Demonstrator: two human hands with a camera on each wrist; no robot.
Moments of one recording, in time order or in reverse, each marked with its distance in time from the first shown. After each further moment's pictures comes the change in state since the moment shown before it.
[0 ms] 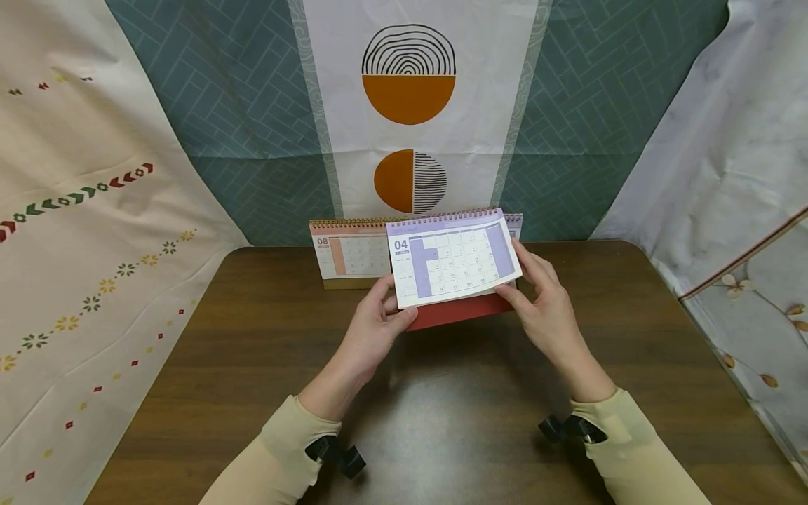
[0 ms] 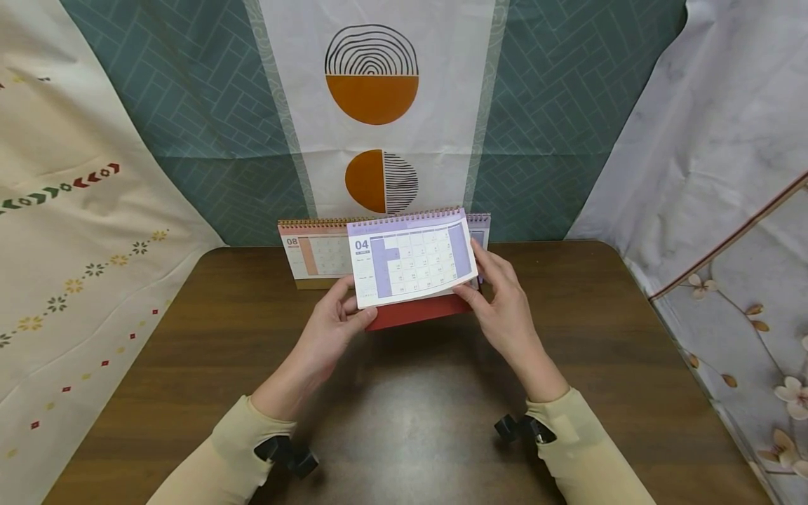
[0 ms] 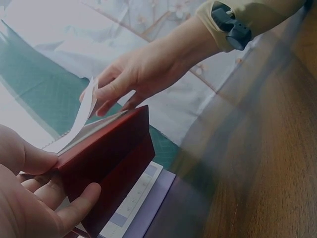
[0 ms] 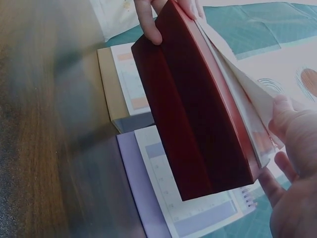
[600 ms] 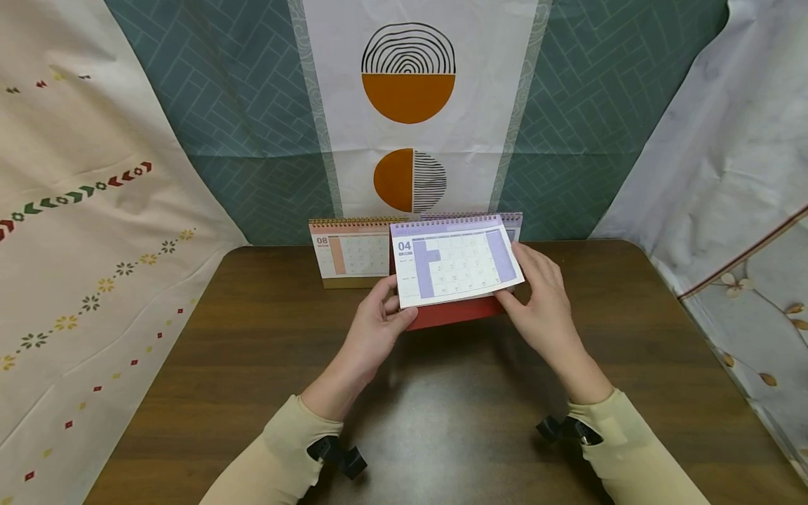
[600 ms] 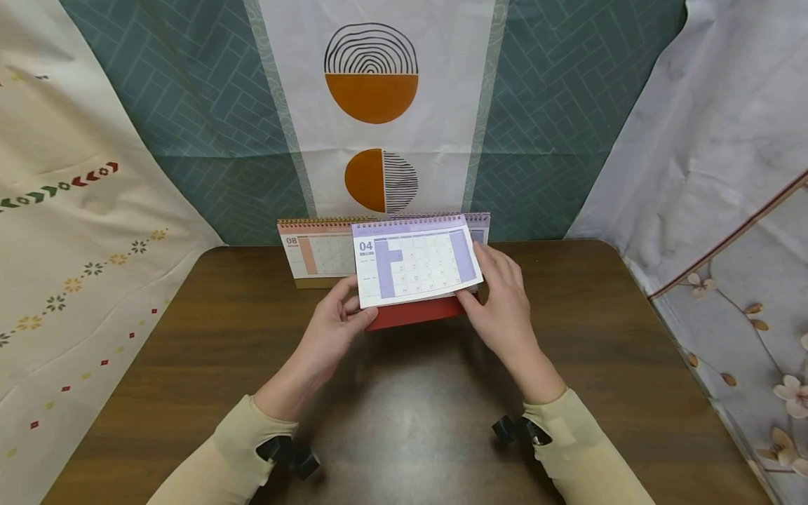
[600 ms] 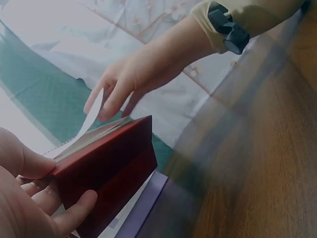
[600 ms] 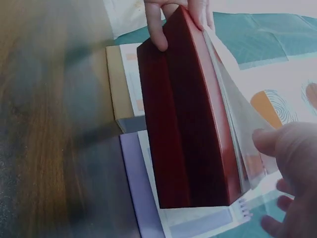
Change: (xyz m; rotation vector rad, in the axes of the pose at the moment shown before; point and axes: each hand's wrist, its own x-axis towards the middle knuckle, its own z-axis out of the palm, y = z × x) left_hand -0.001 -0.003 0.004 0.006 0.021 0.016; right_hand 0.002 -0.001 0.004 -0.235 0.012 -0.030
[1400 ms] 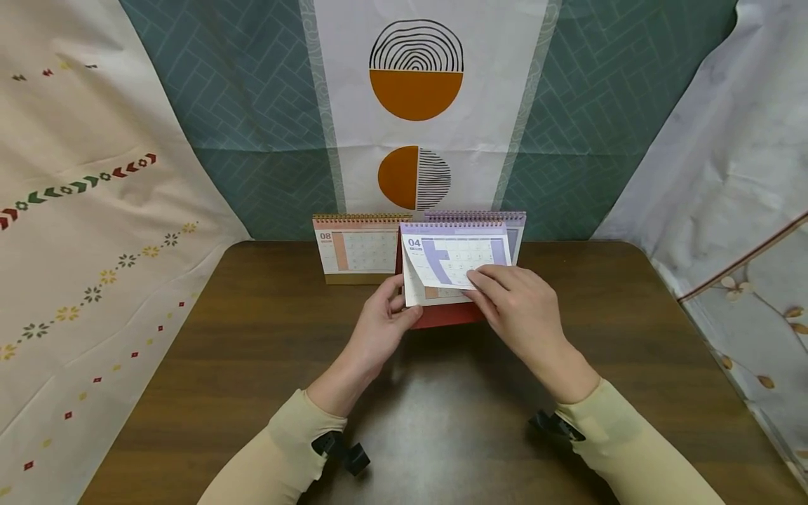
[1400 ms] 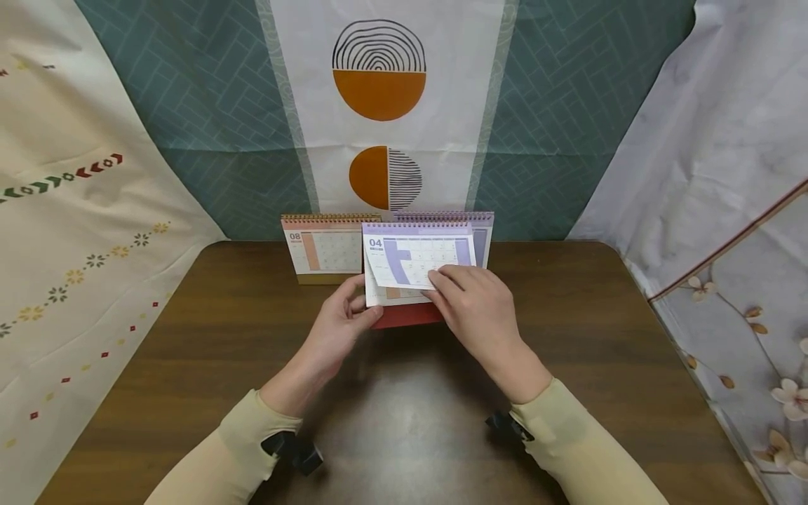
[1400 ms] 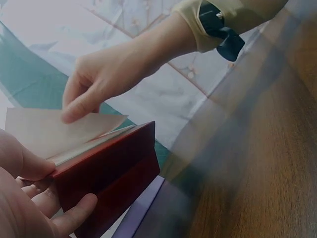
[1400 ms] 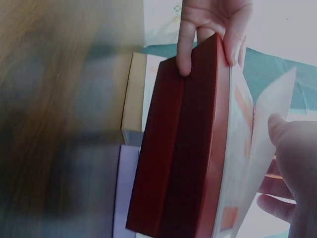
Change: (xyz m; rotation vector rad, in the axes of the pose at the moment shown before) left_hand 0.000 -0.005 -0.001 -0.017 -0.008 0.000; right_hand 0.005 -0.032 0.011 -0.374 0.008 -0.486
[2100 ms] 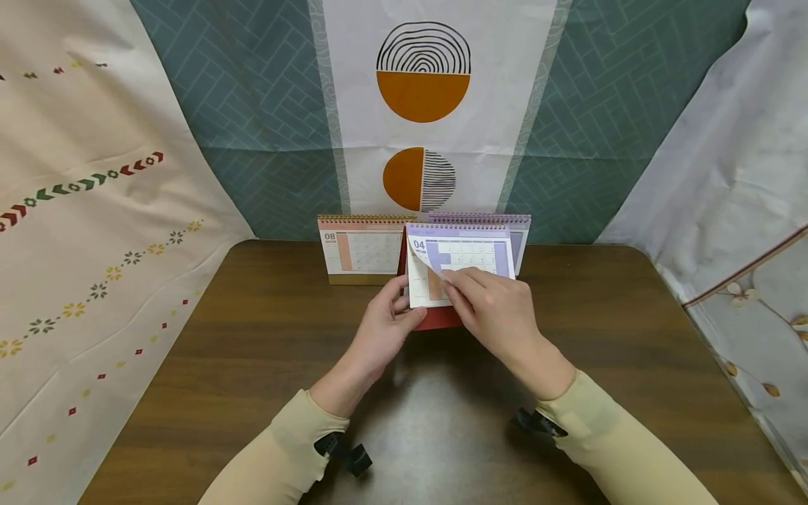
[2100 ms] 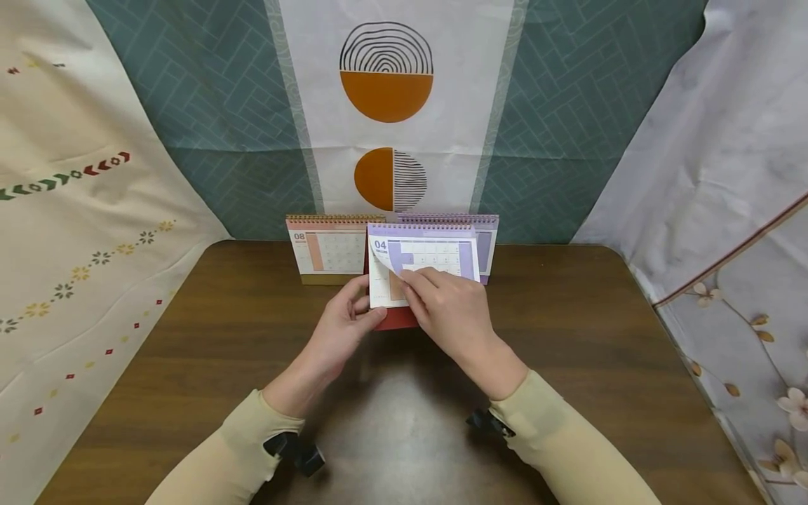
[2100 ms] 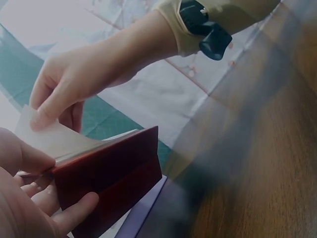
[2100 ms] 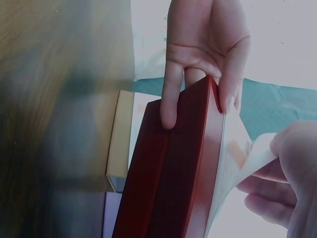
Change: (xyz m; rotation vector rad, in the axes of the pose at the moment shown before) left_hand -0.001 0.003 0.000 0.006 -0.006 0.017; right_hand 0.028 -0.031 0.012 0.069 0.068 -0.042
